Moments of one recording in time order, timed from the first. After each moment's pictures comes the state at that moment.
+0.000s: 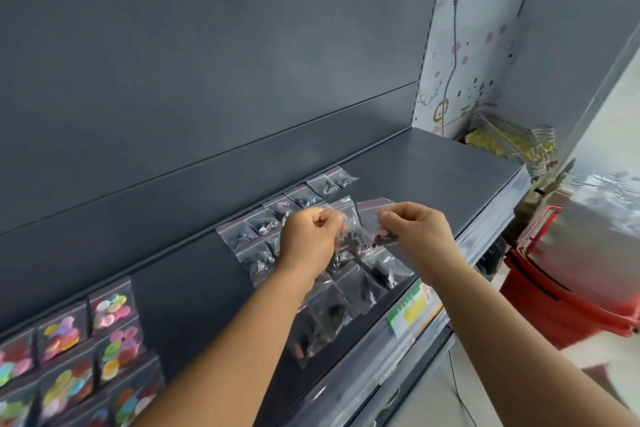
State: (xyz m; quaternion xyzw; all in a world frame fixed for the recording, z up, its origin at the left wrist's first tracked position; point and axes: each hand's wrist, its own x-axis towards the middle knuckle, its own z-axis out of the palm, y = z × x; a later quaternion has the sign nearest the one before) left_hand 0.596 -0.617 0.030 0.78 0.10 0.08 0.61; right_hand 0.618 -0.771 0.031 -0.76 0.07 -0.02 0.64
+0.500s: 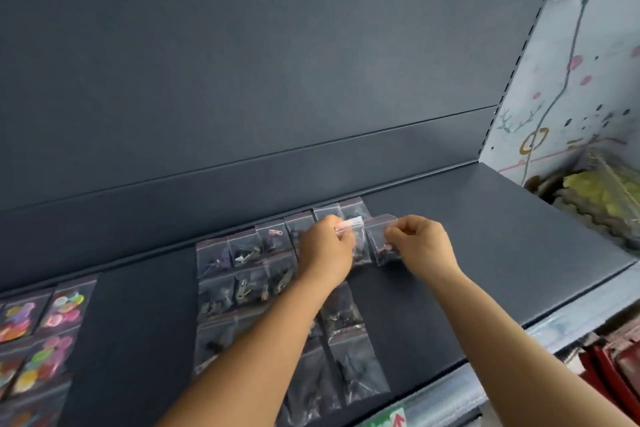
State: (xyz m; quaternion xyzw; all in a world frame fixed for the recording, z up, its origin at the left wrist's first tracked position) left_hand 0.725 -0.662 0.000 0.87 0.24 0.15 0.40; right_hand 0.787 -0.794 0.001 -0.86 -0.04 0.06 0.50
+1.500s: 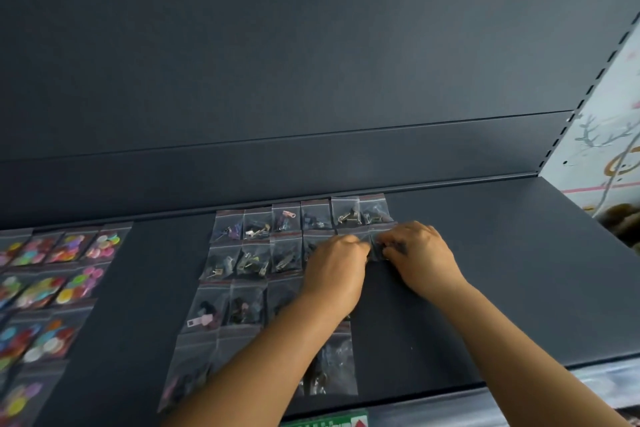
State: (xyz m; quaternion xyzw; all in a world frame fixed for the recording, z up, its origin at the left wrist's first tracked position) left_hand 0.711 -0.694 -0.014 0.97 0.16 0.11 0.11; right_hand 0.811 -0.804 -0.014 -0.88 -0.39 0.03 0.26
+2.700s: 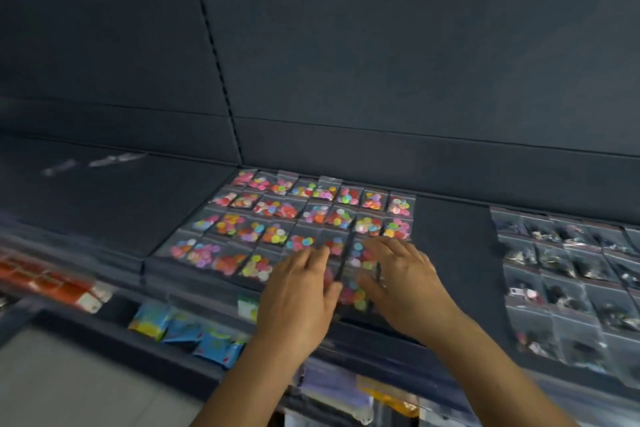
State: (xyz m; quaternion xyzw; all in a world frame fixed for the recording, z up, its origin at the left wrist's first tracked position) left_hand 0.288 -0.518 0.008 0.88 0.45 0.16 0.09; right_hand 0.442 -0.584 0.020 -0.75 -0.63 0.06 0.19
